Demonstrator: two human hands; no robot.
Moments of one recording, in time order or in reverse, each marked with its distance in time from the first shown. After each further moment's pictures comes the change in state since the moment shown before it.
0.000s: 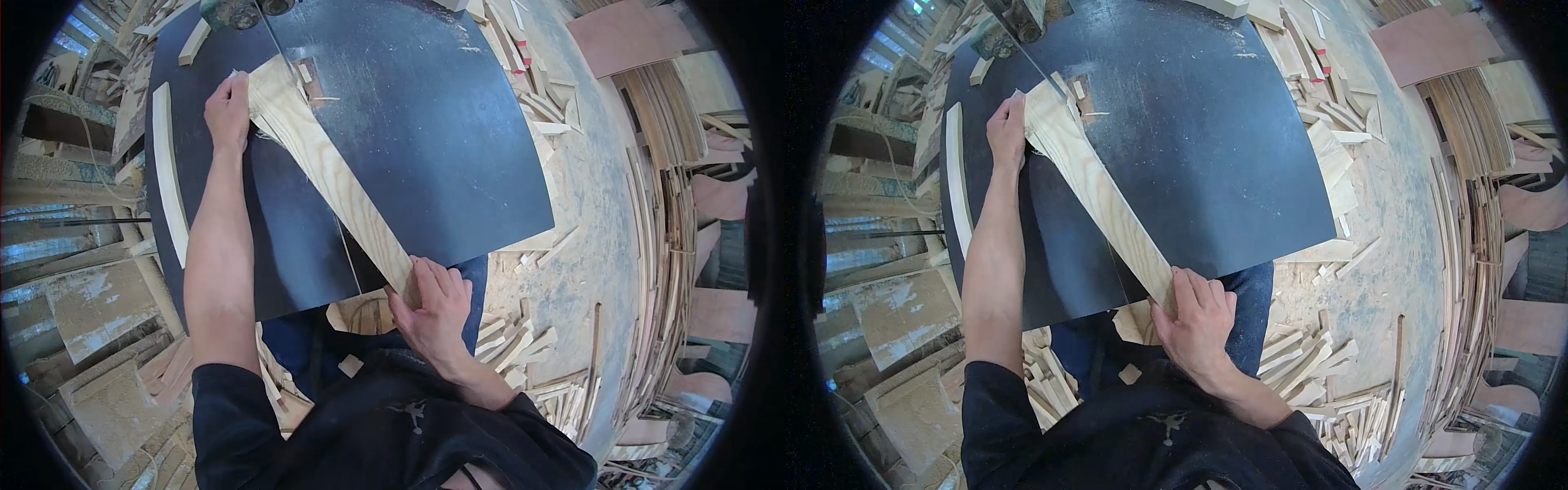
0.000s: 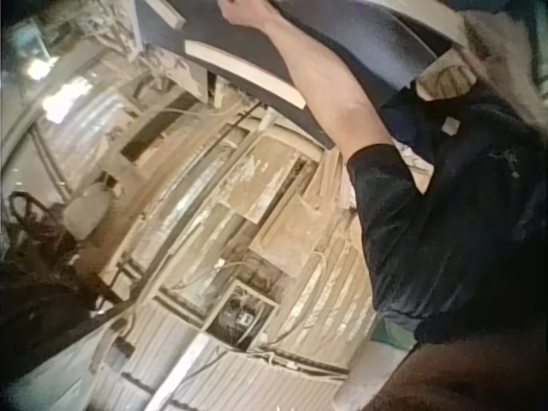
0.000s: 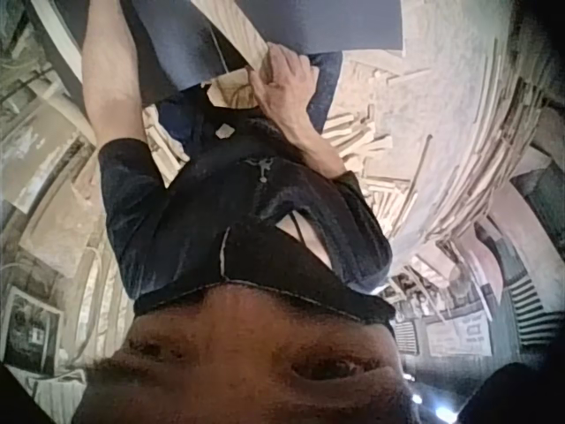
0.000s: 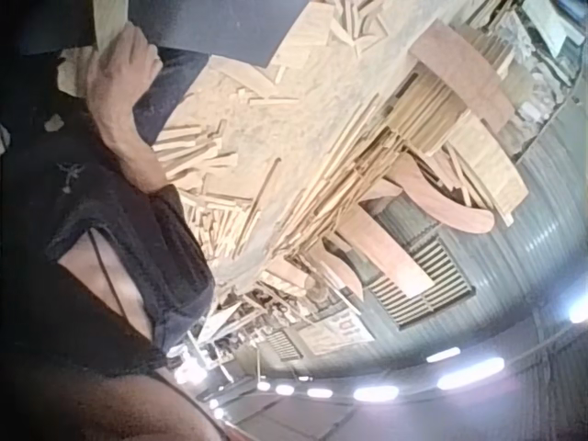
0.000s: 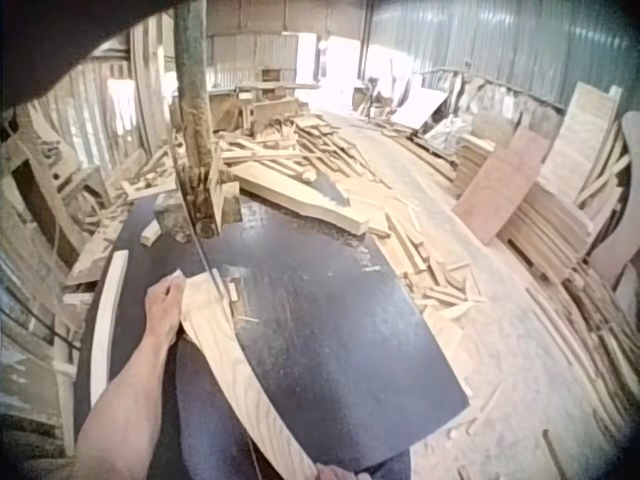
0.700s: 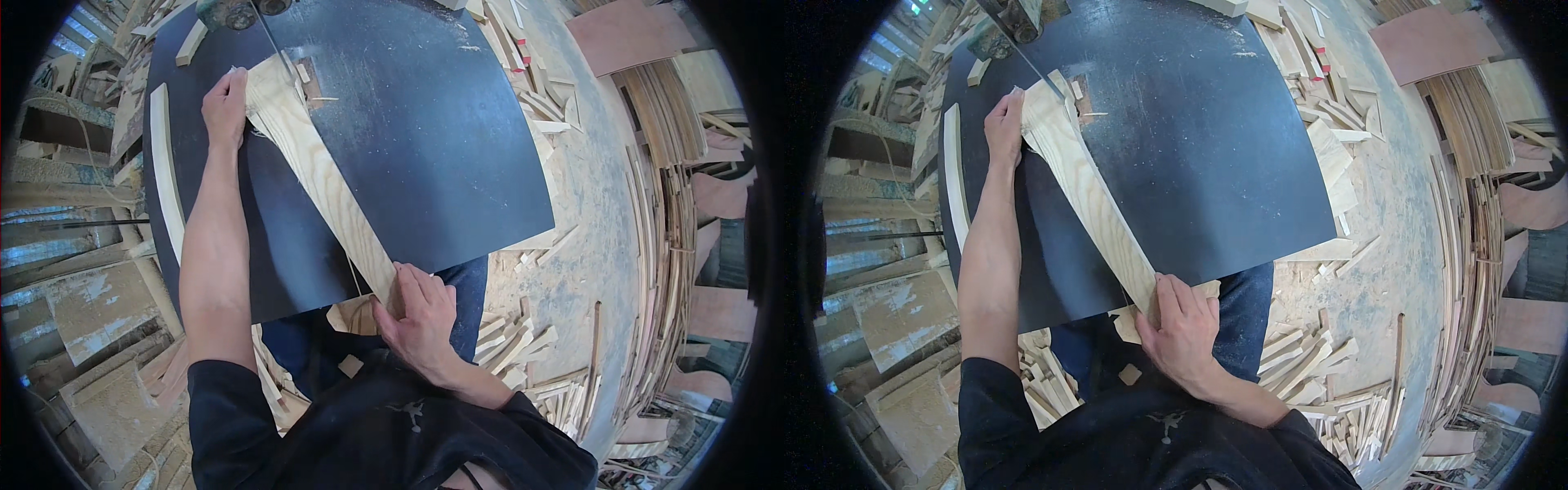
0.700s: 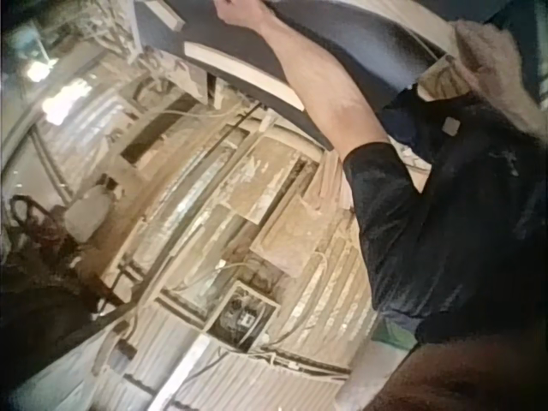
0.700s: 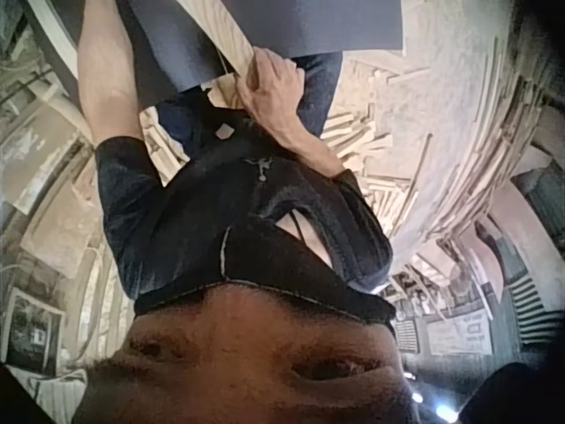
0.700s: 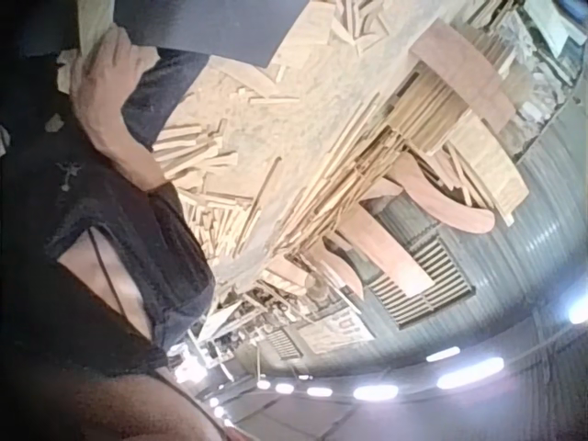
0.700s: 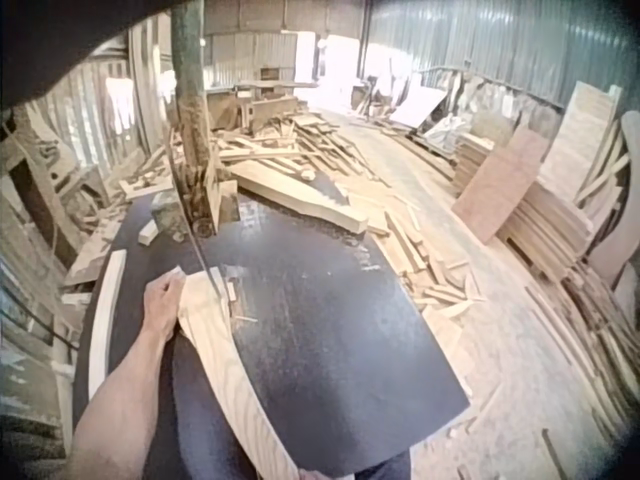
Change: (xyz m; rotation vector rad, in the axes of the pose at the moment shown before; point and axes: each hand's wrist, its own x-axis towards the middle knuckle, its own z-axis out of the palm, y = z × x) left_hand 0.009 0.000 0.003 -0.043 -0.026 0.001; right_hand -0.005 -0.014 0.009 0.062 -0.004 -0.017
